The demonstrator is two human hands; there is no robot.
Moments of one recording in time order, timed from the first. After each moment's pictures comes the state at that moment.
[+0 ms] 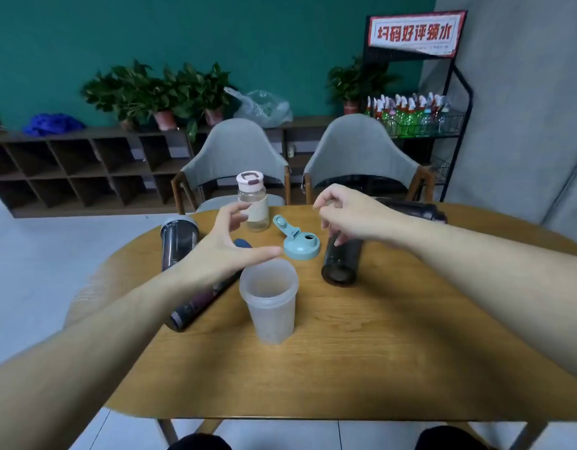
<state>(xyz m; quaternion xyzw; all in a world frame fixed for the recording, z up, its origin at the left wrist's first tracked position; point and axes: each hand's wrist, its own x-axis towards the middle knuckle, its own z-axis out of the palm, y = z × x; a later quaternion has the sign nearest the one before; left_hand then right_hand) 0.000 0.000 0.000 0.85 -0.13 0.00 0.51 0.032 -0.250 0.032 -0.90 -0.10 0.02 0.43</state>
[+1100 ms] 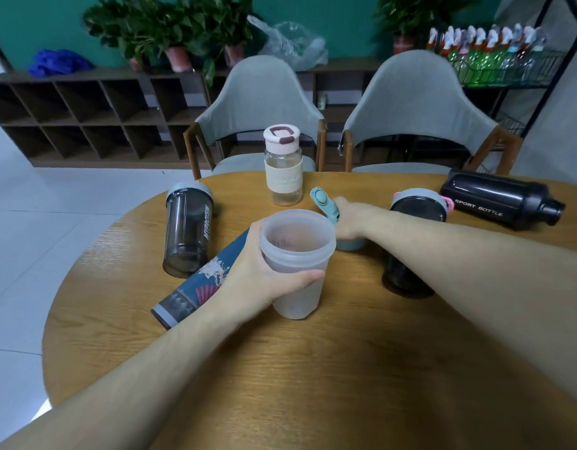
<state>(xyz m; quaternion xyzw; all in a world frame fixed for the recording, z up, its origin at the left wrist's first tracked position) 0.065 0.003 -0.088 0.80 -0.12 0.04 0.59 0.202 -0.184 -0.077 -0.98 -0.03 0.19 0.09</state>
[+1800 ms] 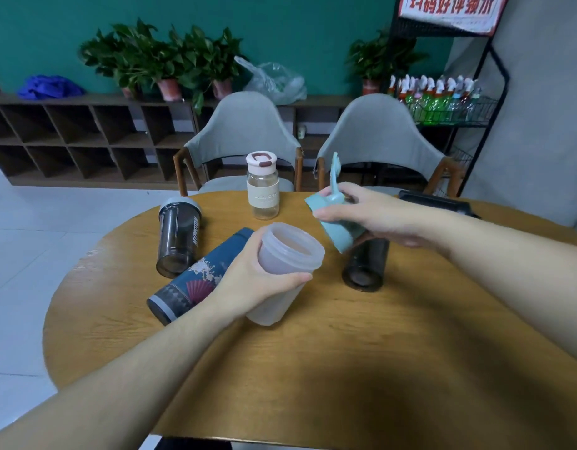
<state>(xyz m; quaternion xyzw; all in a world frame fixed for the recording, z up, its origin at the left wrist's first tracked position) 0.021 -0.025 -0.063 0.82 -0.13 0.03 0.56 0.071 -0.250 0.019 -0.84 -0.11 0.15 0.51</state>
